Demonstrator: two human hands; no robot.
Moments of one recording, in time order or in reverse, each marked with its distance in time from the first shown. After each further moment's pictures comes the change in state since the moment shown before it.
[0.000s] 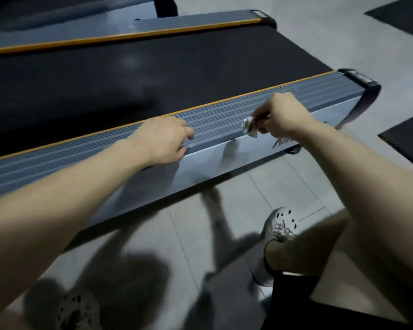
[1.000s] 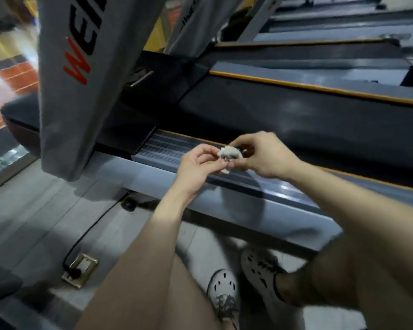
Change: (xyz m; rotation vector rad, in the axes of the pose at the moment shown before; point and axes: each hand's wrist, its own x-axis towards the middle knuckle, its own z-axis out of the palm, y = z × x) left_hand -0.446 -0.231 0.072 -1.529 1.001 -0.946; right_hand -0.080 -0.589 0.139 0.245 -0.245 -0.946
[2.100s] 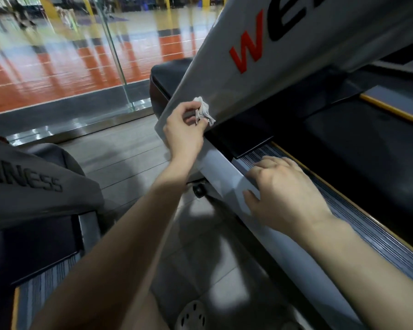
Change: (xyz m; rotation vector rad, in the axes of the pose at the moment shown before) left_hand 0.020 0.037 -0.231 0.313 1.169 0.282; right_hand 0.085 -0.129 0.109 -0.506 -0.142 -0.548
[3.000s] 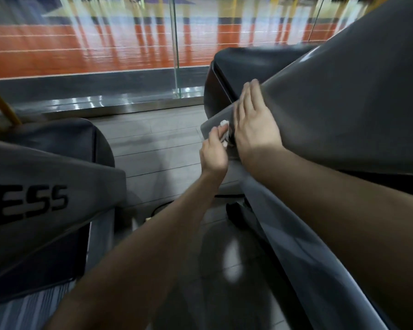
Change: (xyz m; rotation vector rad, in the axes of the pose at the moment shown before) left_hand 0.114 -0.171 -0.002 -0.340 0.057 -0.414; right_hand 0.300 -0.116 0.059 -1.176 0.036 -0.193
